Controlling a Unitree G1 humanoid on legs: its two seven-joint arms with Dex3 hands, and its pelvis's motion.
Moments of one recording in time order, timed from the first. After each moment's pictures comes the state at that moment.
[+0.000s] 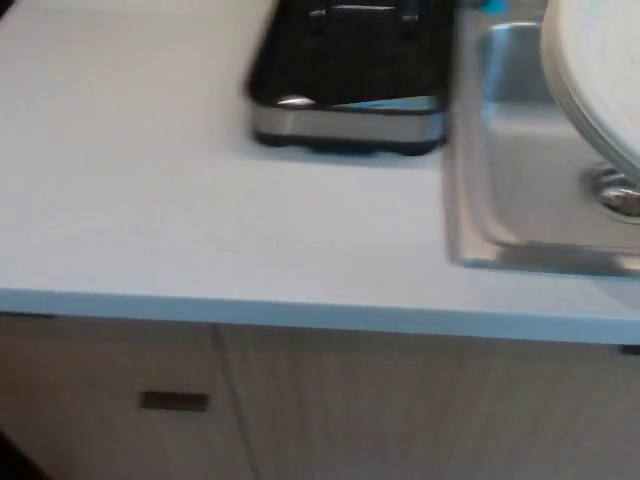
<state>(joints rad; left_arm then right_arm) 0.41 0.18 0.22 0.84 0.05 -0.49 0.19 0.00 -0.78 -0.28 -0.03 -0.93 -0.67 -0.97</state>
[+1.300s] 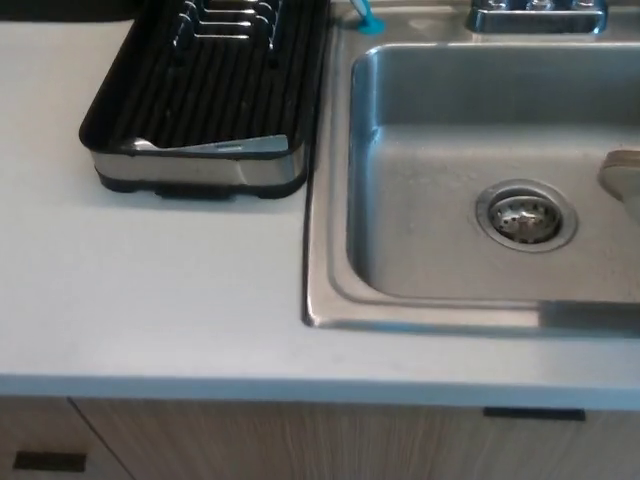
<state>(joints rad) 0.41 0.18 0.23 0.84 0.05 -0.51 0.21 -0.03 -0.78 -0.25 -0.03 -0.90 -0.70 -0.92</state>
